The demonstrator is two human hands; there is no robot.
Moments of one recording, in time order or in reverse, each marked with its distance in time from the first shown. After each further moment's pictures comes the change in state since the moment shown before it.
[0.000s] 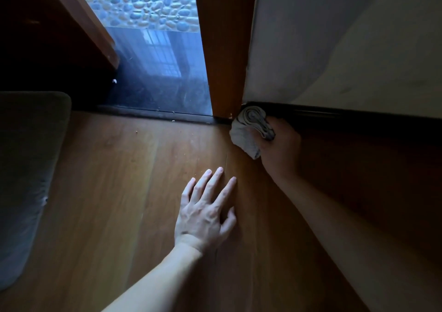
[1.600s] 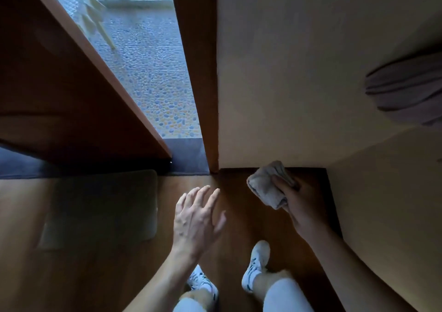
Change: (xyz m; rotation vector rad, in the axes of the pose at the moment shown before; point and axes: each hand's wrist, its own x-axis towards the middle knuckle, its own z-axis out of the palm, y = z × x) left_hand -0.130 0.153 -0.802 -0.065 -0.063 -0.009; right_hand -0.016 -0.559 -0.619 0.761 -0.085 0.811
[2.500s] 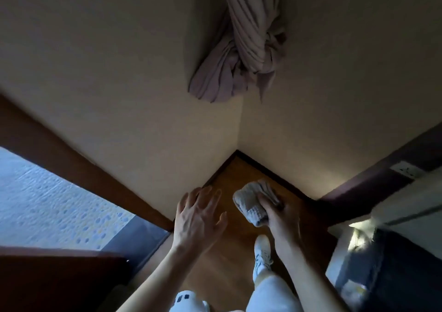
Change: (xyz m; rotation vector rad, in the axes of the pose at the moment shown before) left_hand 0.035 0.089 -0.074 -0.001 -0.023 0.947; right_hand -0.172 0.034 -0.015 0.353 0.888 -0.187
